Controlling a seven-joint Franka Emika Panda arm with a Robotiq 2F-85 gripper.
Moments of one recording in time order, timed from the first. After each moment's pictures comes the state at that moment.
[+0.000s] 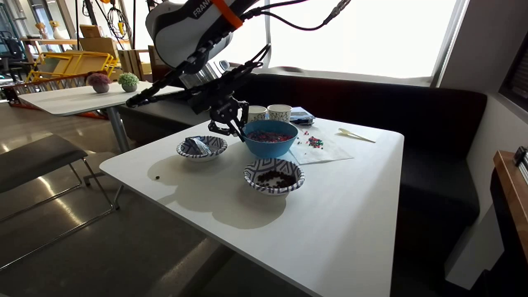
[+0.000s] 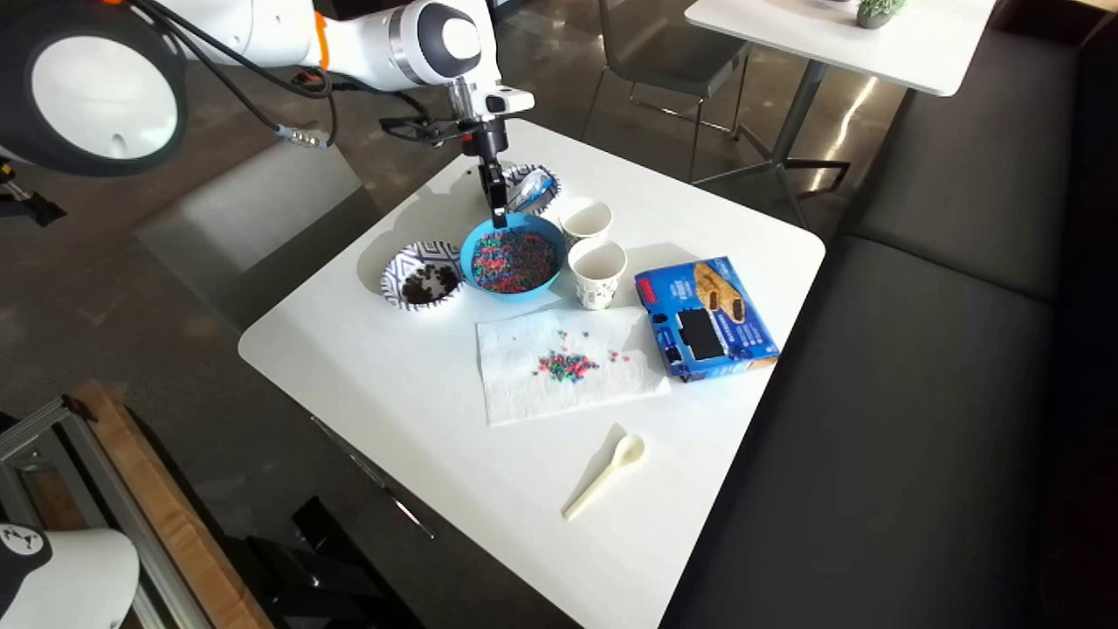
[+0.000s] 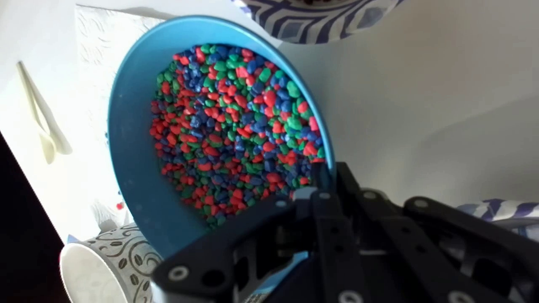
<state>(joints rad) 0.29 1.18 -0.14 -0.93 -0.22 1.74 0.82</state>
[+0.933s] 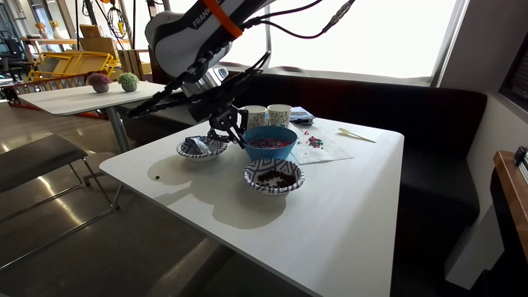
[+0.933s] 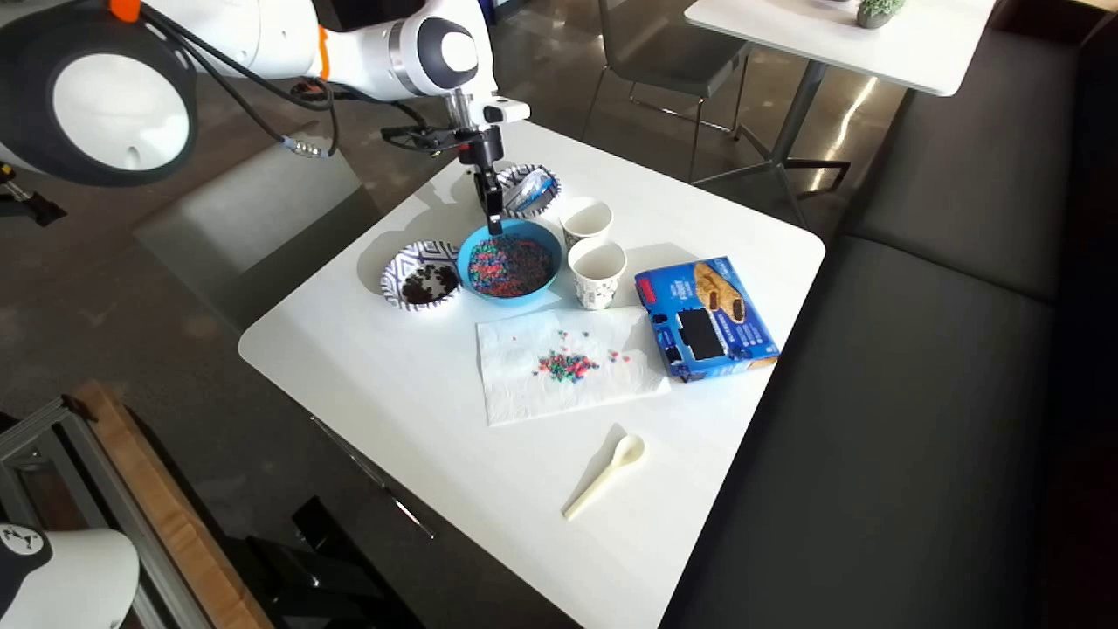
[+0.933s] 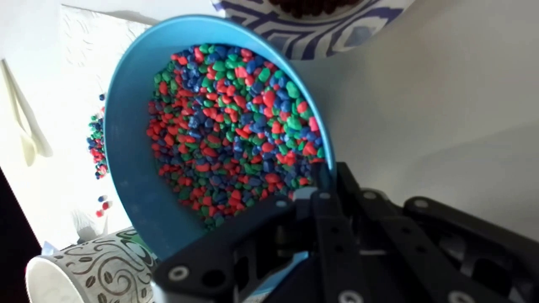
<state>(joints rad) 0.29 1.21 -0.13 -0.92 -0.22 1.74 0.79</state>
